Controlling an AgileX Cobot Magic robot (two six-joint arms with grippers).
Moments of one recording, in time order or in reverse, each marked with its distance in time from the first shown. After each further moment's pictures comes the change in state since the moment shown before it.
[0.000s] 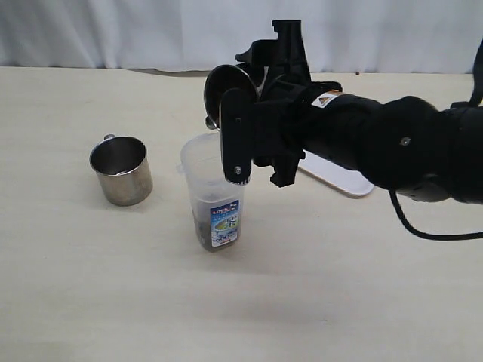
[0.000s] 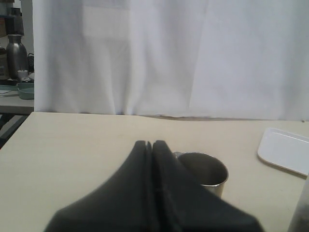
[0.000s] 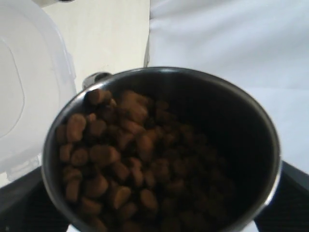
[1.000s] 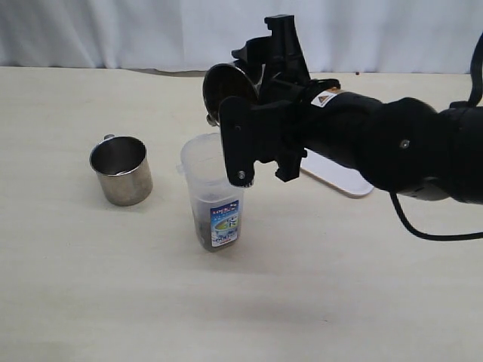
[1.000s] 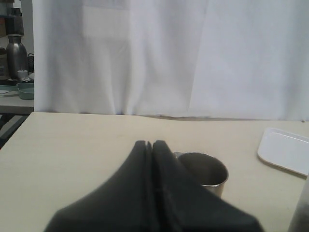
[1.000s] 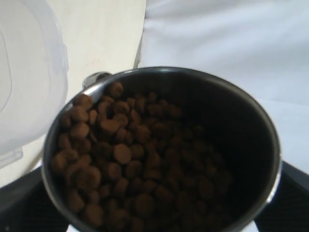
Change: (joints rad) left arm 0.000 0.000 0.000 0.000 0.000 0.000; right arm 0.000 0.000 0.000 -0.049 -0.022 -0.057
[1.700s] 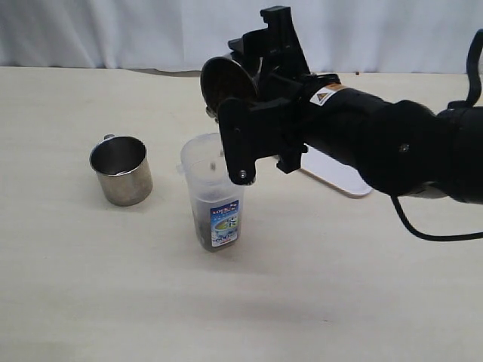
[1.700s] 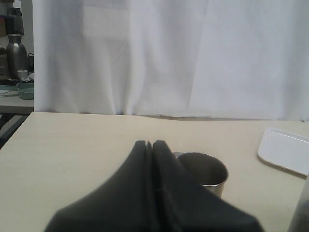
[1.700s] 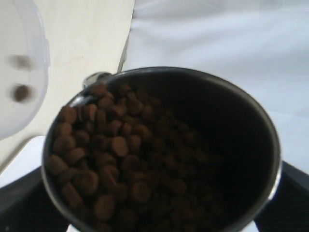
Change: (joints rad) left arm 0.000 0.000 0.000 0.000 0.000 0.000; right arm 0.000 0.000 0.000 -0.078 -0.040 -0.002
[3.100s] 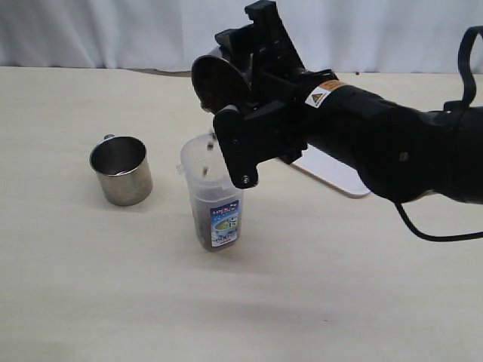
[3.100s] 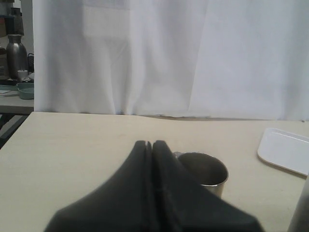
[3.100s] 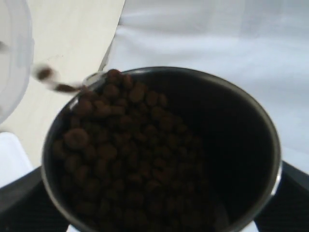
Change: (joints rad) left arm 0.000 0.000 0.000 0.000 0.000 0.000; right arm 0.000 0.002 0.000 -0.162 -0.031 0.000
